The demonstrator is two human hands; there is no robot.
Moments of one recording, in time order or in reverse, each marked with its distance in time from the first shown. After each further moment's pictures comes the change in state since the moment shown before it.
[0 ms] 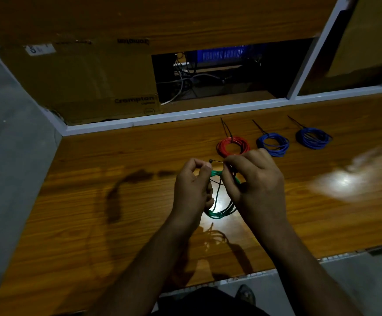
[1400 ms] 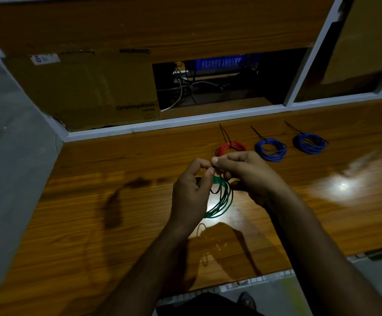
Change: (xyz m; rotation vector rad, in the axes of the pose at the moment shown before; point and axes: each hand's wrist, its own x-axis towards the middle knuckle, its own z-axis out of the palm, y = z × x) left_hand -0.003 0.002 -0.005 0.415 0.034 0.390; right_hand 0.047 0.014 -0.003 0.858 -0.660 0.777
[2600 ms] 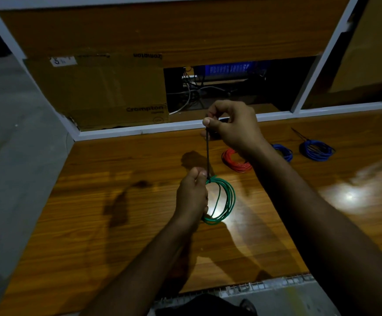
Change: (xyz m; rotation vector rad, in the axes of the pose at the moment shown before) left_hand 0.006 -0.017 0.003 -0.239 0.044 -0.470; right_hand 0.066 -0.055 0.015 -0.315 0.183 -0.479
